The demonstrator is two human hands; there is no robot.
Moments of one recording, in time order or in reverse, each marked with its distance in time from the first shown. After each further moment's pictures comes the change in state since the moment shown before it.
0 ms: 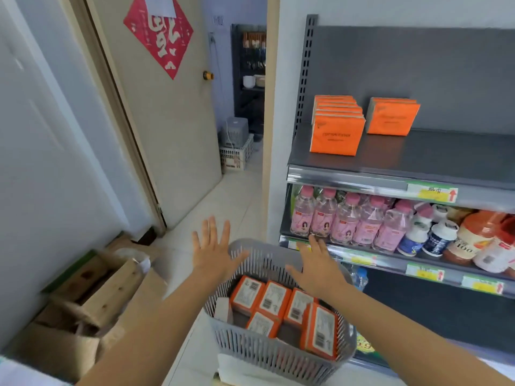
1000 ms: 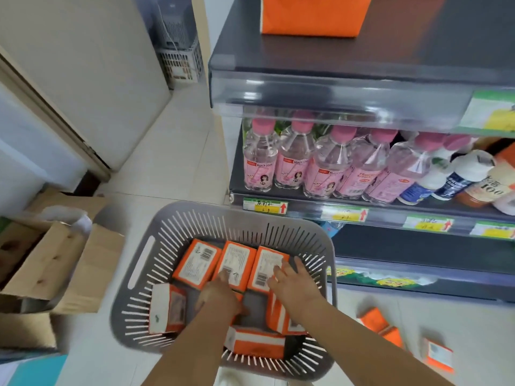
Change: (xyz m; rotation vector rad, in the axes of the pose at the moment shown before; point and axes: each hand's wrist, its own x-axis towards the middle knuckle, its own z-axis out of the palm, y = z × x) left_hand 0.027 0.126 0.211 0.141 -0.796 -0.074; right_hand 0.042 0.090 0.142 -0.488 -0.524 -0.224
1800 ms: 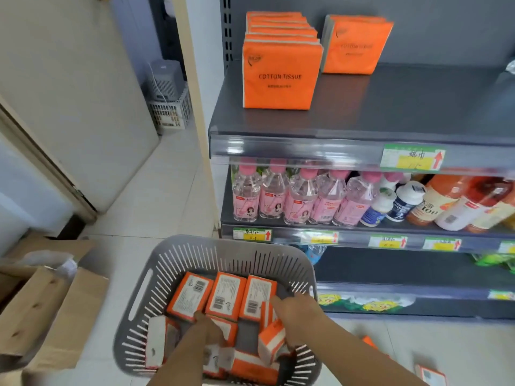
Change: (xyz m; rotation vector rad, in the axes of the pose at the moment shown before) left_hand -0.002 -0.032 0.000 -0.592 -0.126 -0.008; right_hand -0.062 0.003 -0.034 0.346 -0.003 0.164
